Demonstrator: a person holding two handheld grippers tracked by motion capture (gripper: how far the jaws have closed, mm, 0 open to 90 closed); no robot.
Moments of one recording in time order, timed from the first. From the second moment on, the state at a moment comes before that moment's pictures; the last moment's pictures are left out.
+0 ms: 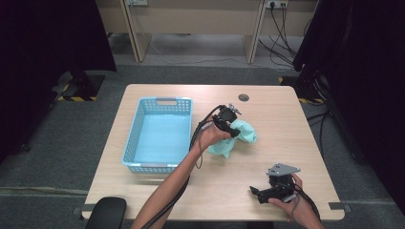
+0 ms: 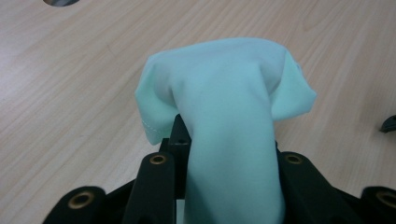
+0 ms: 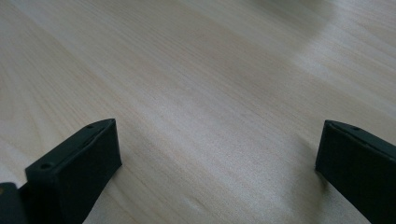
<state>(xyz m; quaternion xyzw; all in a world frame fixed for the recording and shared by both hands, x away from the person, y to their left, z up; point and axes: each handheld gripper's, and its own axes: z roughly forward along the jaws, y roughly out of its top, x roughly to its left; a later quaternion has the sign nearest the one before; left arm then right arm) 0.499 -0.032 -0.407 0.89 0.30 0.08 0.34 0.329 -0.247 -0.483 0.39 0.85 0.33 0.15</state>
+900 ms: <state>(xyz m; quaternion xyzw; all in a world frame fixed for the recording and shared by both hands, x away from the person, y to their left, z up) 0.495 -0.042 -0.411 0.88 0.32 0.07 0.35 0.329 -0.247 -0.483 0.39 0.85 0.33 0.15</state>
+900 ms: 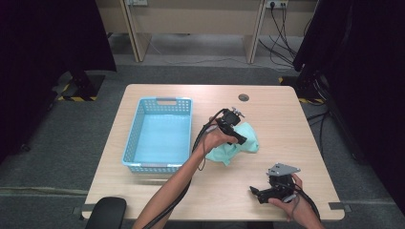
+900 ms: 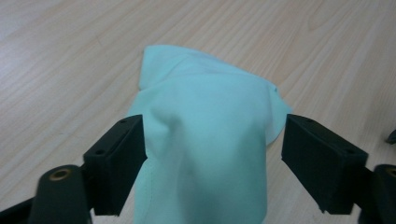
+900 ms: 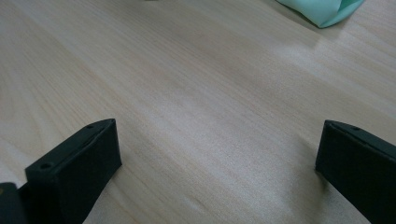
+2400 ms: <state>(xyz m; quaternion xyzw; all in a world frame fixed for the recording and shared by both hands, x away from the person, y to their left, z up) 0.473 0.009 -0.369 0.84 0.33 0.09 0.42 0.329 -0.247 -0.483 0.39 0.85 0.33 0.15</state>
